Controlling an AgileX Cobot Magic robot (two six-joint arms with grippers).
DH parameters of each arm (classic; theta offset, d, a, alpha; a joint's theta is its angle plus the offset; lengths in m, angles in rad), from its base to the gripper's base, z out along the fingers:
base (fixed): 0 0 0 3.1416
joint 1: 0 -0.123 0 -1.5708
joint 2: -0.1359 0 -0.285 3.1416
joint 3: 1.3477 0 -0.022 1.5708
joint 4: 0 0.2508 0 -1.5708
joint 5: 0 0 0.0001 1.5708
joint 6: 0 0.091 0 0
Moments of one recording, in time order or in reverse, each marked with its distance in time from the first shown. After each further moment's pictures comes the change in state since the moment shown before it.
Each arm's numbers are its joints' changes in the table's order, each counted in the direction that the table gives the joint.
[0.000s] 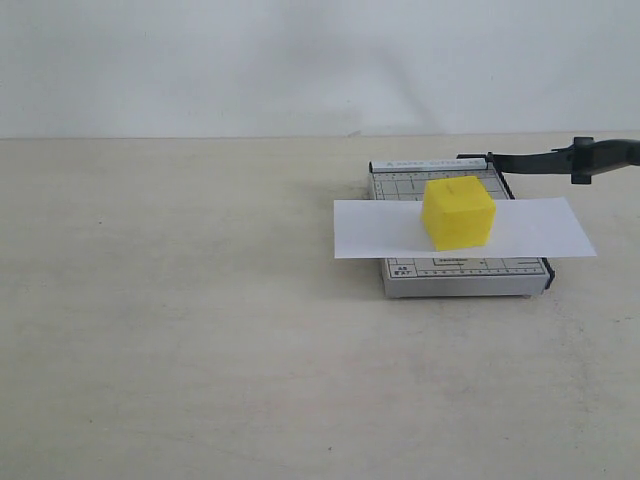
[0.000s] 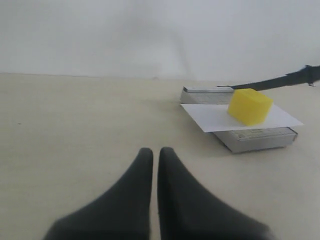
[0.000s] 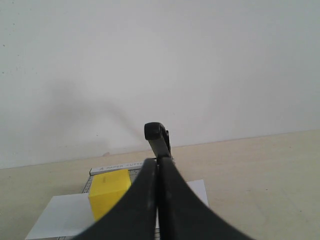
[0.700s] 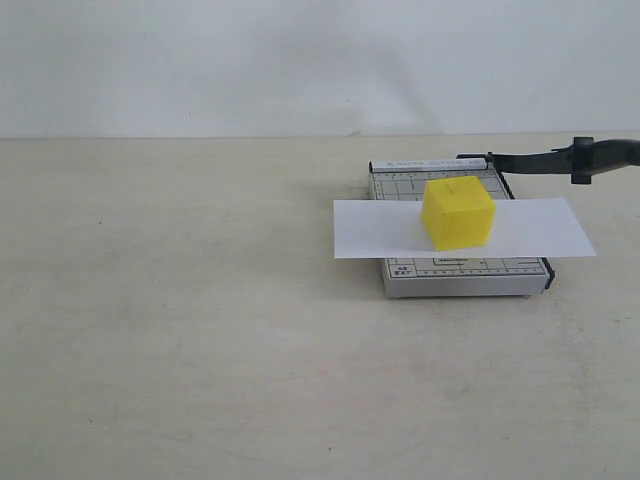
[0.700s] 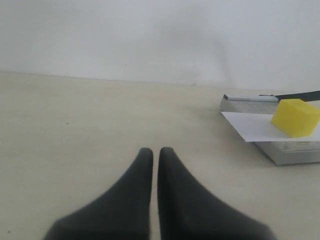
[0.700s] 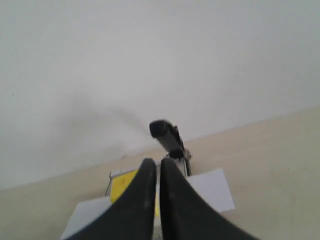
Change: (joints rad) left arm -0.137 0.000 0.000 0.032 0.009 0.000; right arm 0.000 0.000 -0.005 0.000 0.032 0.160
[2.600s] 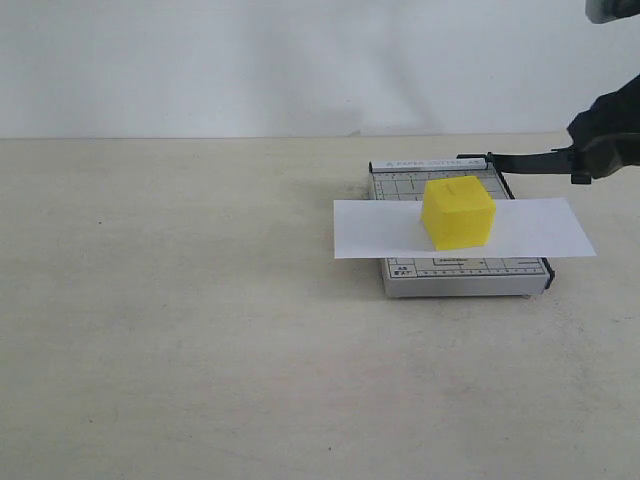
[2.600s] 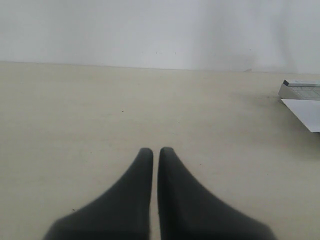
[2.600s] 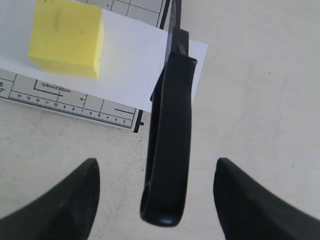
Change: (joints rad) left arm -0.151 0.000 0.000 0.096 0.057 0.000; right arm 0.000 -1.209 -1.177 -0.457 1.094 -0.091
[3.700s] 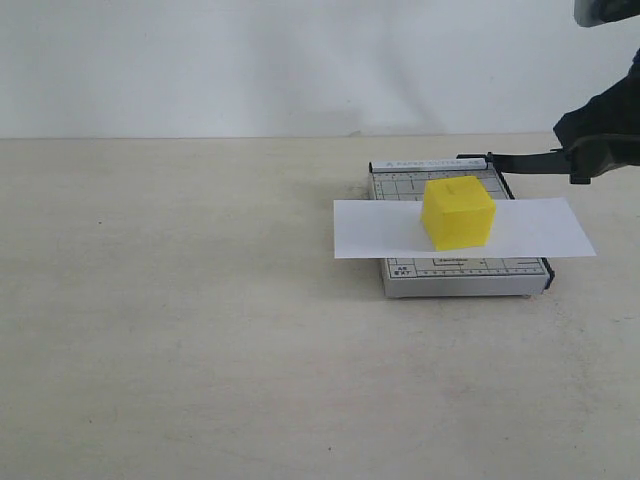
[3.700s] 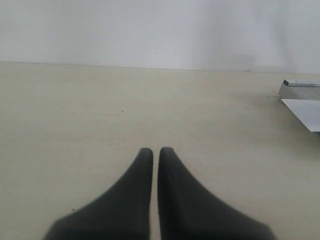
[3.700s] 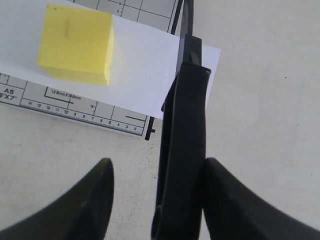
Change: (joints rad) left arm 0.000 0.000 0.000 0.000 0.000 0.000; right arm 0.002 -0.033 -0.007 0.063 -0.022 -0.027
